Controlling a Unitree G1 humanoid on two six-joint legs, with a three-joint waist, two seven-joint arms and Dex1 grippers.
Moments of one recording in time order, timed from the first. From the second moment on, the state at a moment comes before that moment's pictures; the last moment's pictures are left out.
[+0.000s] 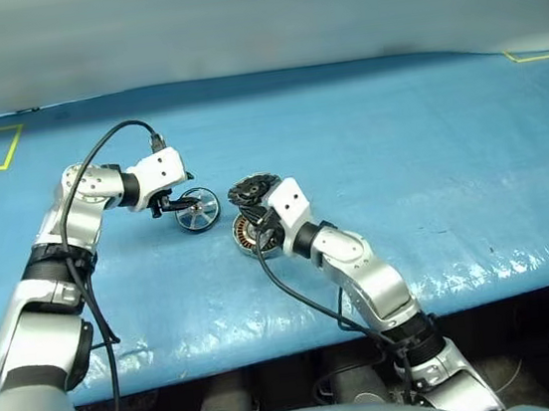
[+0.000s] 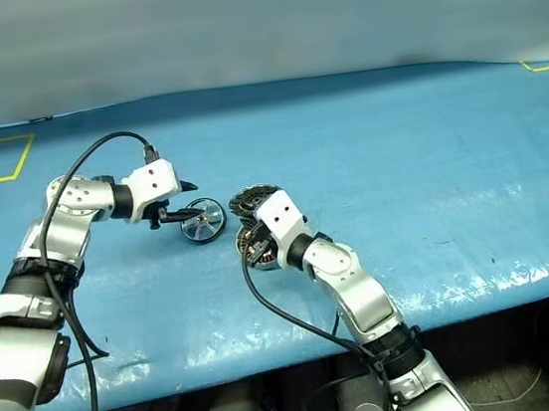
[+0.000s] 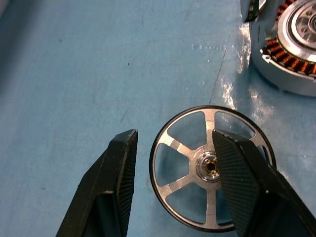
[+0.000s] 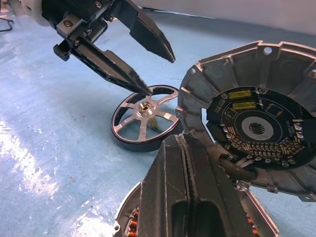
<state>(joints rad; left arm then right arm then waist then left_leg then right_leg) -0.84 0.69 -0.29 0.67 0.11 -0.11 -1.16 -0.28 -0.06 0.33 -0.12 0.08 0.40 0.40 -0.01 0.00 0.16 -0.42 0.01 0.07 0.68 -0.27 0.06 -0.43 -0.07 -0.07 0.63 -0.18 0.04</state>
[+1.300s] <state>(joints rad) -0.99 0.64 -0.41 1.02 0.37 -0.43 -1.15 -0.26 -0.07 0.29 -0.13 0.09 0.38 0.37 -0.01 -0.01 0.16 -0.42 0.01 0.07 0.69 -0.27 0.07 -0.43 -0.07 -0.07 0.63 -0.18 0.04</state>
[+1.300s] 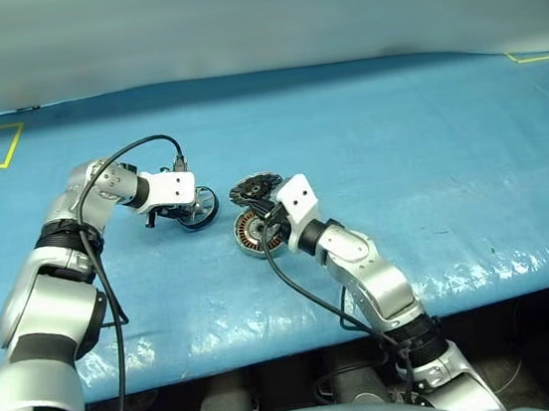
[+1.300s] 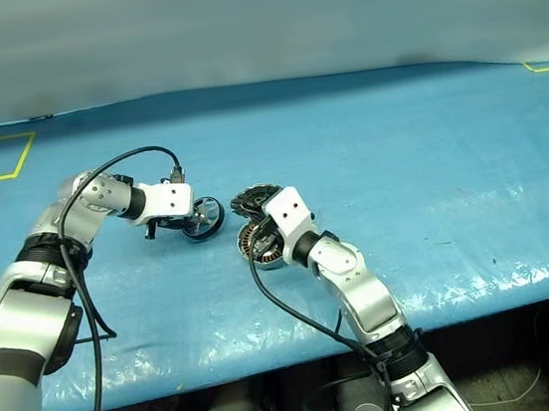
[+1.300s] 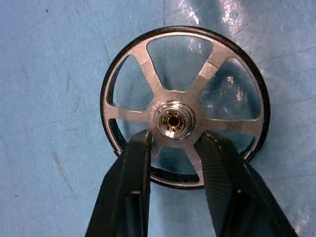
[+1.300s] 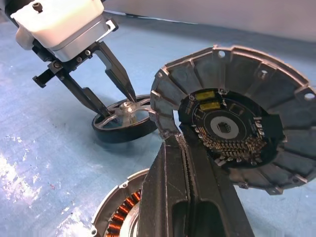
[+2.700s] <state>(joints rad) -0.43 0.75 -0.13 0.15 -0.12 0.05 -1.22 -0.05 -0.20 0.21 -0.35 0.13 0.52 0.38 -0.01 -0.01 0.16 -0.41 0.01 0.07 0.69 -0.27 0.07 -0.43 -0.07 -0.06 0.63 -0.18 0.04</state>
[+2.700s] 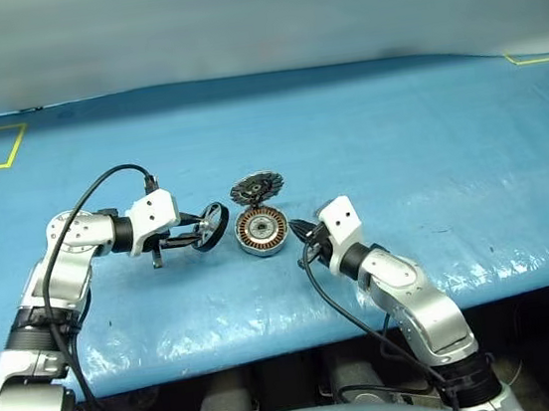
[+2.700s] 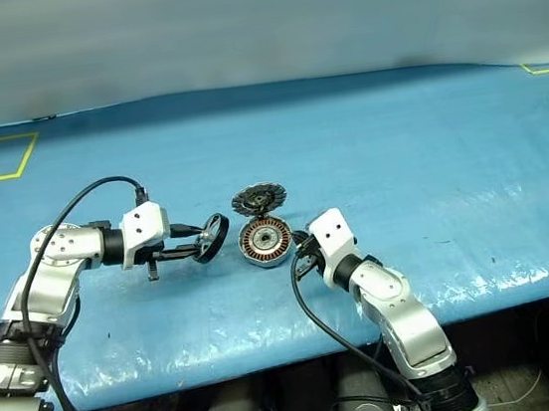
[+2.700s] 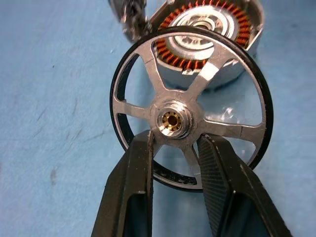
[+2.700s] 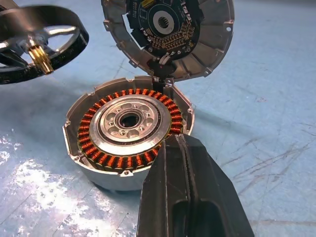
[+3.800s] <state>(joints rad) -0.54 0.57 -0.22 0.16 -0.11 0.12 -1.12 -0.03 -0.20 0.22 -0.36 0.13 0.54 0.36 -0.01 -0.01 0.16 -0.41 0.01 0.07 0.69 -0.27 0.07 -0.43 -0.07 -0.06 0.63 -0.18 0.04</state>
